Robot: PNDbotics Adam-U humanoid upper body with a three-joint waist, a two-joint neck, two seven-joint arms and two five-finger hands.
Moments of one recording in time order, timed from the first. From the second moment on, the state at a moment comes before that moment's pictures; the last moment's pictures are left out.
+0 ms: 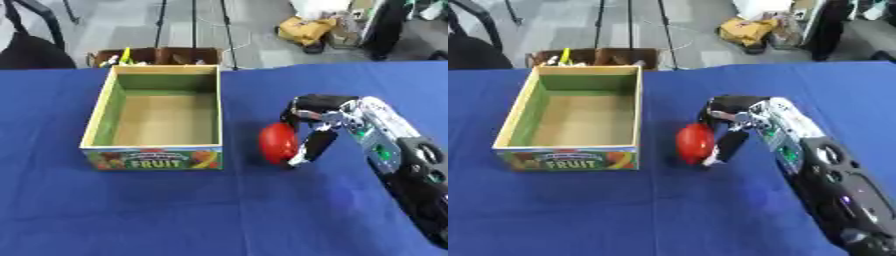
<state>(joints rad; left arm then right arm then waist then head) -0.09 0.07 0.36 -1.98 0.04 -0.15 0.09 -0.86 -0.50 0.22 -1.24 0.92 -0.23 0.66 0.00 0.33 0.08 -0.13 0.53</state>
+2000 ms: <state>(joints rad) -0.08 0.07 0.36 -1.98 0.03 -0.15 0.09 -0.98 -0.59 0.20 -1.41 0.80 -0.12 0.45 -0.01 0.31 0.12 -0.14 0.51</state>
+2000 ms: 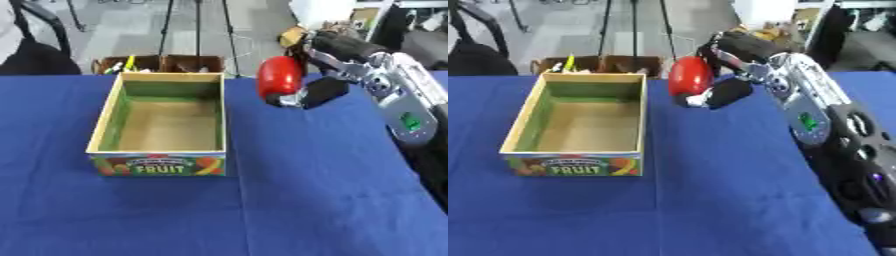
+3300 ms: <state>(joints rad) -0.08 0.07 0.36 -1.98 0.02 -0.16 0.09 -1.16 -0.52 0.21 -1.25 0.83 -0.11 0.39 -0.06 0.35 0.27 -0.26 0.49</state>
